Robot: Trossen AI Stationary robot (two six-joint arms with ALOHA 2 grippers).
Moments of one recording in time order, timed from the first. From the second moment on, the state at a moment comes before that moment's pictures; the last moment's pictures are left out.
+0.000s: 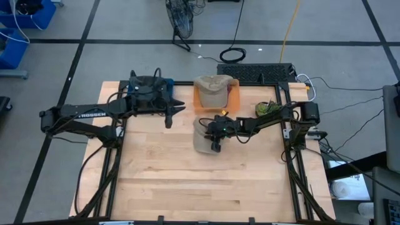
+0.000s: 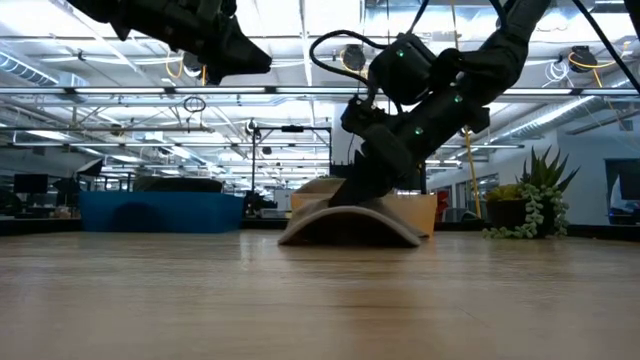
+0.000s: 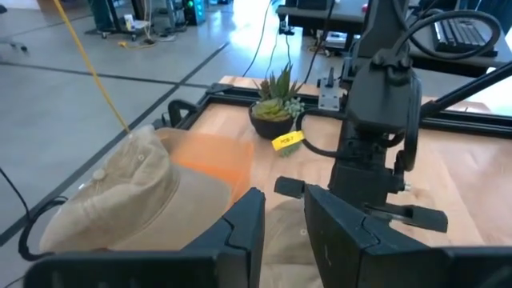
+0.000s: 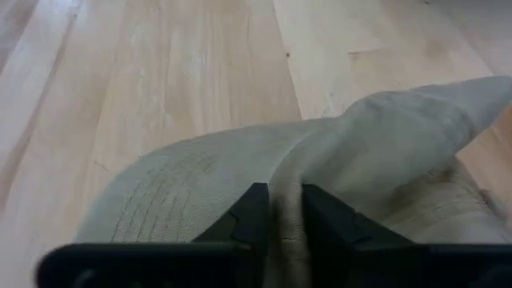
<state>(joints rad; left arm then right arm) 0.29 1.10 0.76 0.08 0.08 0.02 -0.09 1.80 0.80 0.30 0.00 0.06</state>
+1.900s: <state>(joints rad) 0.34 1.27 0.75 0.11 0.04 0.10 -0.58 1.79 1.11 0.09 -0.19 -0.66</state>
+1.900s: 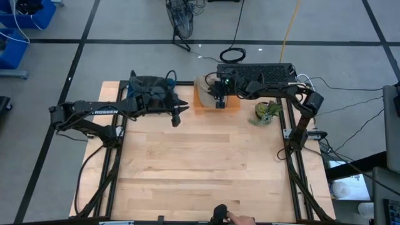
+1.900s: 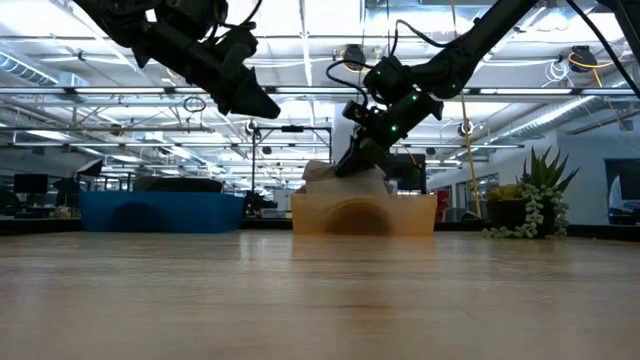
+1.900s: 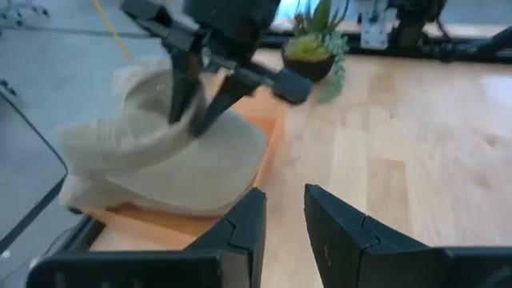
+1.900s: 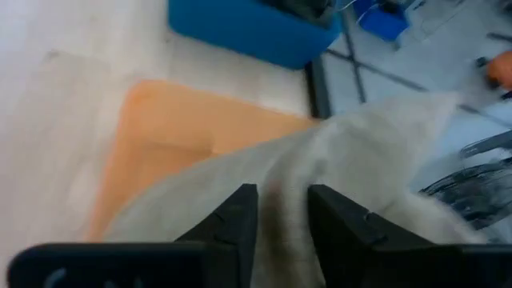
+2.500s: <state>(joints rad) 0.37 1.33 0.75 0.24 0.04 0.06 -0.52 1.58 1.11 0.00 0.00 -0.54</state>
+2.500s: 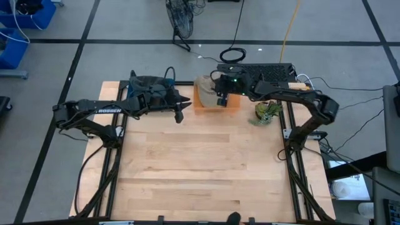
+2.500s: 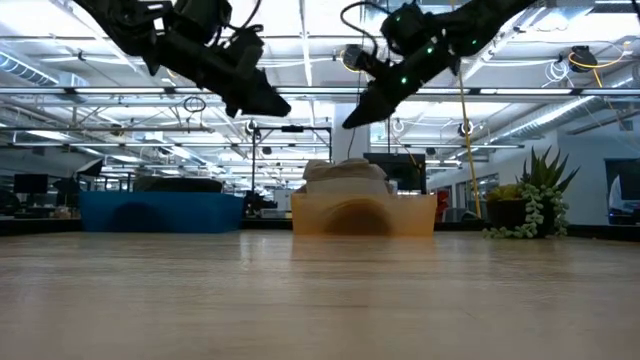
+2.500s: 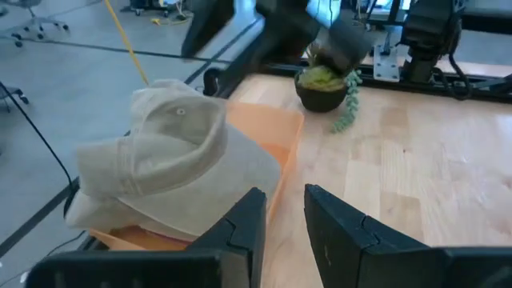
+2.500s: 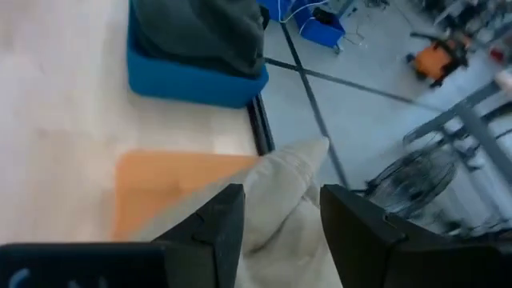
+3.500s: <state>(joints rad) 0.52 1.55 1.01 0.28 0.15 0.05 -0.70 1.49 0.72 0.31 -0.18 -0.08</state>
